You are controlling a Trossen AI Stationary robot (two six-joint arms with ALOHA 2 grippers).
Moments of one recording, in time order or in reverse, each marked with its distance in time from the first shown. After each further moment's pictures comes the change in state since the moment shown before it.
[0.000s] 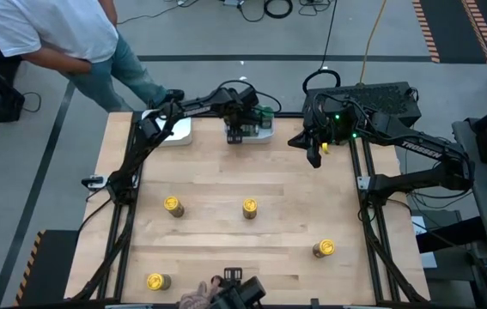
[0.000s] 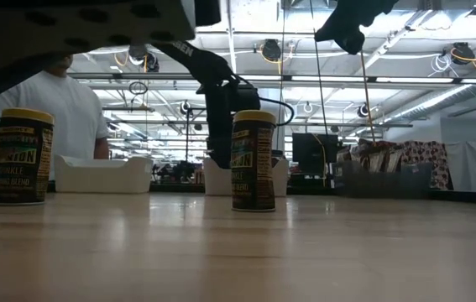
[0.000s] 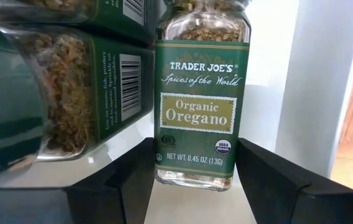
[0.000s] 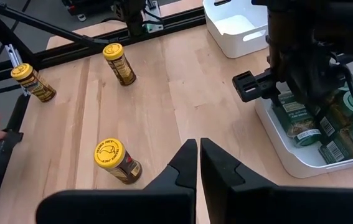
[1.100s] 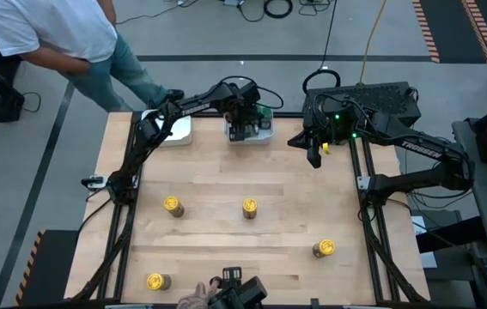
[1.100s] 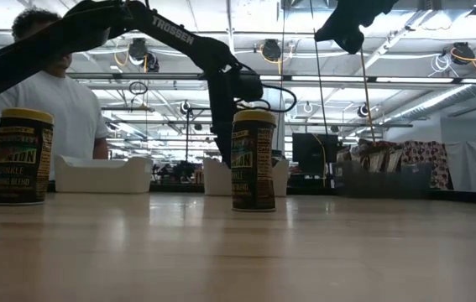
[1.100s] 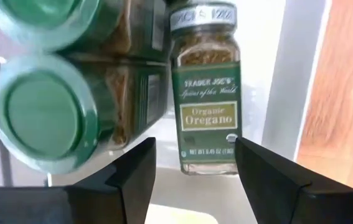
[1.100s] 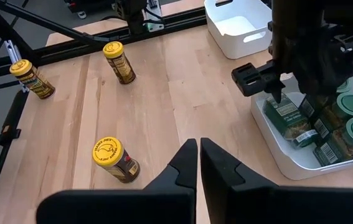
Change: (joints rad) left arm -0.011 -0.026 0.116 -0.111 0.012 -0.075; right arm 0.000 0.000 0.000 0.000 0.000 -0.023
